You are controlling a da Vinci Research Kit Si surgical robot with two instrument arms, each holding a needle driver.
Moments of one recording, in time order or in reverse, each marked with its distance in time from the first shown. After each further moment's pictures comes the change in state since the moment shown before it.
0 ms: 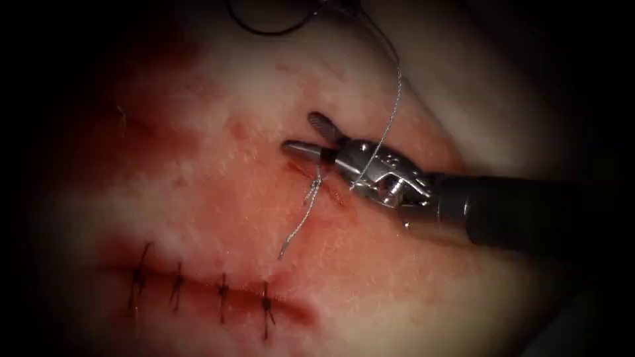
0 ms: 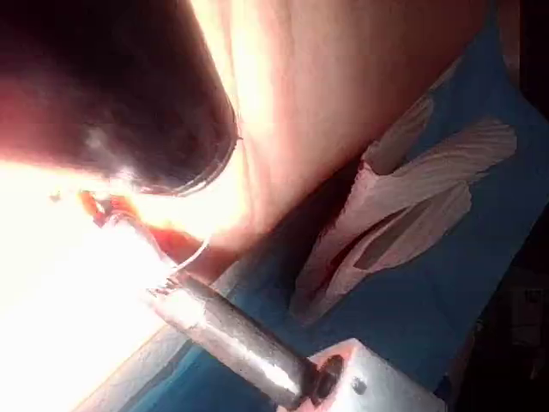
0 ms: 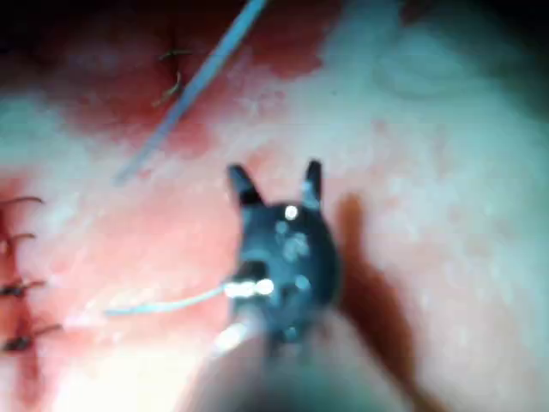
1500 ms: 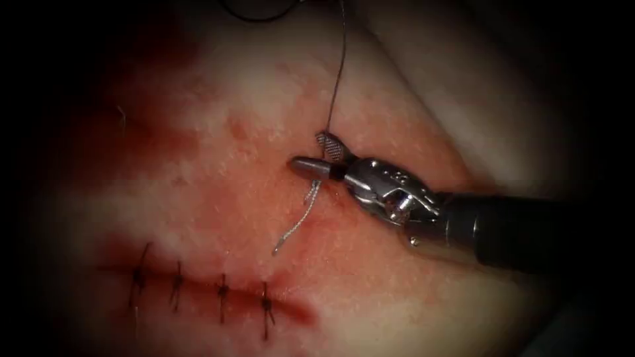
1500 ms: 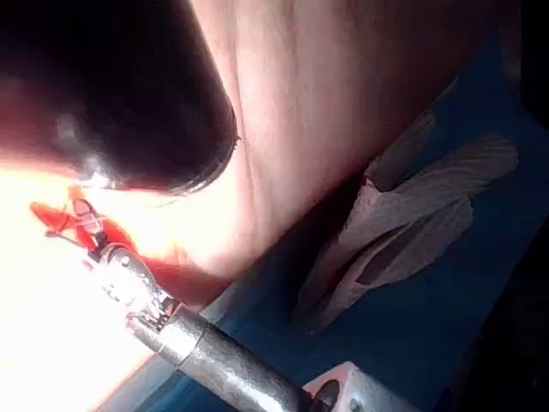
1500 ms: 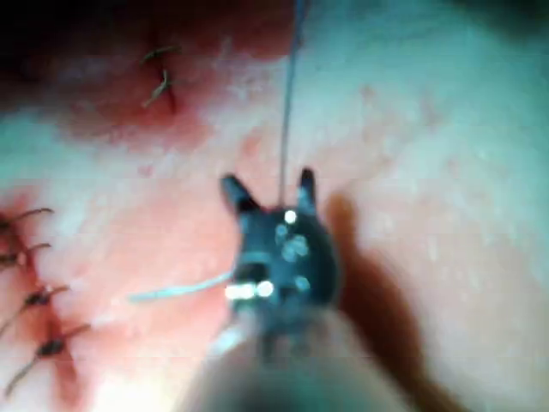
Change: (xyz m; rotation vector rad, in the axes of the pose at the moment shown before) right arm -0.001 -0.001 0.000 -0.106 -0.020 0.193; left arm -0.002 -0.002 -0.001 0.007 0.002 -0.015
